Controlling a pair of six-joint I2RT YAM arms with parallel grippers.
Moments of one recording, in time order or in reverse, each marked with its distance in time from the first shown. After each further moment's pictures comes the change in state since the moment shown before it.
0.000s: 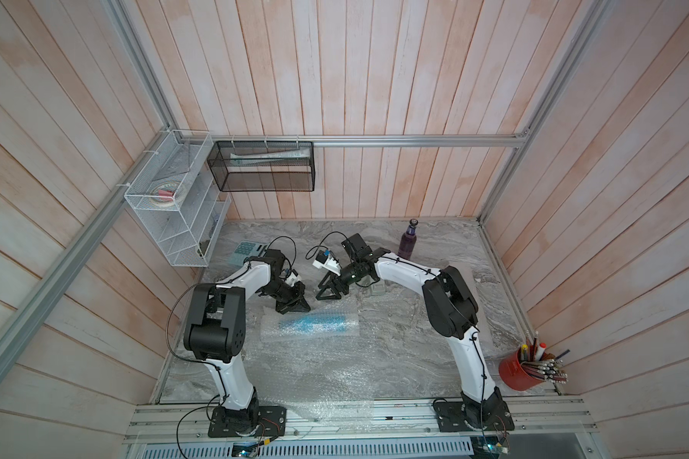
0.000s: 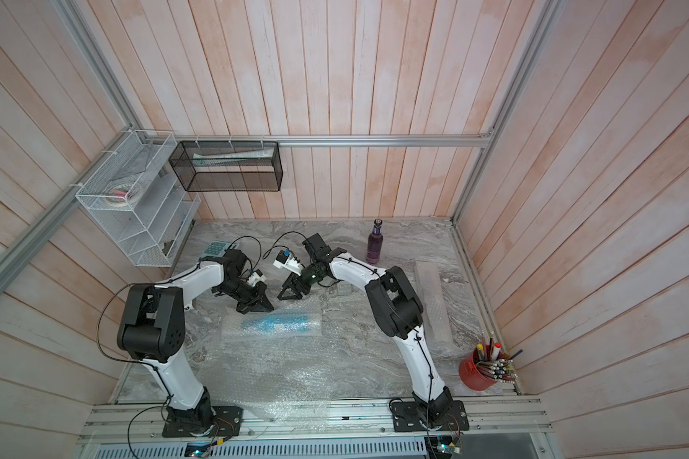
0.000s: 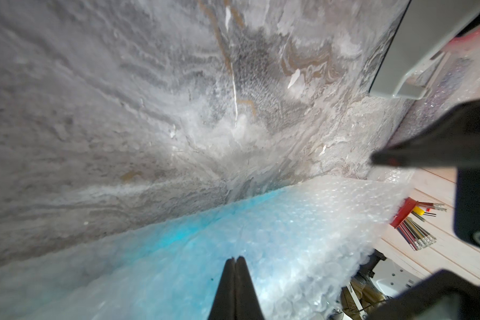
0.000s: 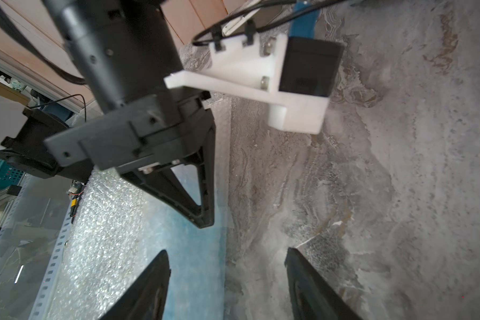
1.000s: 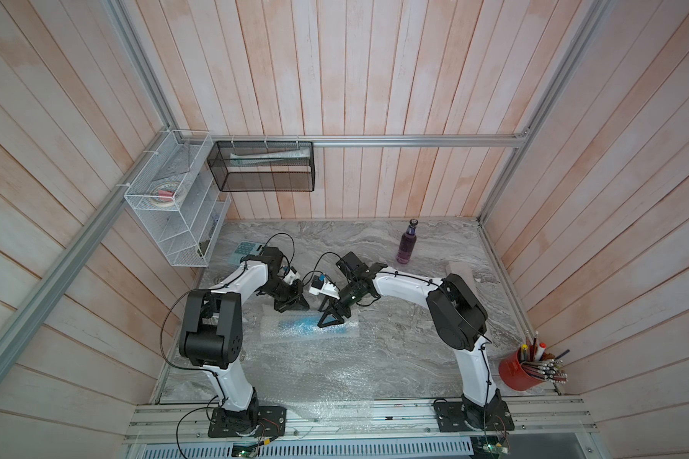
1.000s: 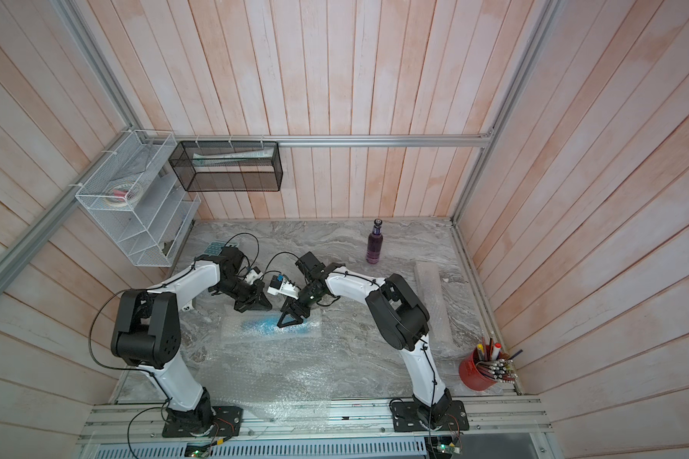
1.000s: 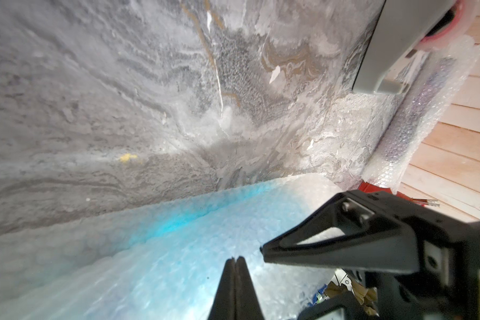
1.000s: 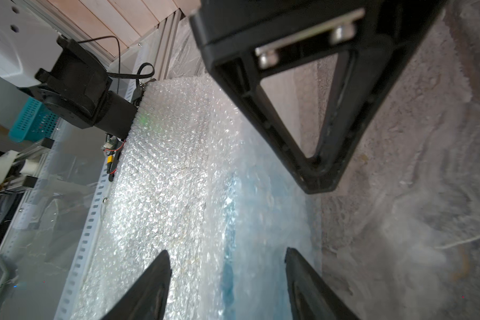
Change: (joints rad) left arm 0.007 -0.051 0.006 -0.029 -0.003 0.000; right arm 0.115 -0.184 -0.265 -0.009 0.051 -0.090
